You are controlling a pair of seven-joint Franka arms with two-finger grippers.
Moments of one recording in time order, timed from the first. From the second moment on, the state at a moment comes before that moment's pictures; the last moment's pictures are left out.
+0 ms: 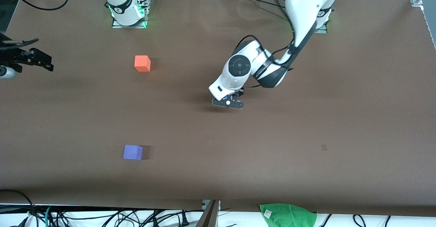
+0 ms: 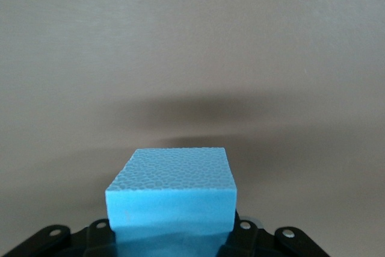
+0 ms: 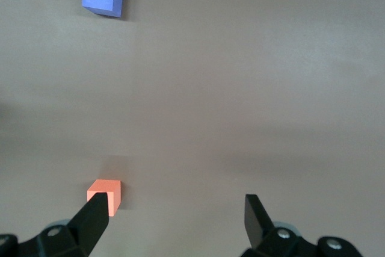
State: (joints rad) left arm -0.47 0.76 -0.32 -1.52 0.05 2.28 -0.69; right arm -0.06 0.04 0.02 -1.61 -0.06 1.60 -0.12
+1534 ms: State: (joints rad) left arm -0.43 0.44 -0.19 -1.35 0.06 1.70 -0.62; right arm -0.04 0.17 0.03 -1.60 -0.06 1.67 -0.12
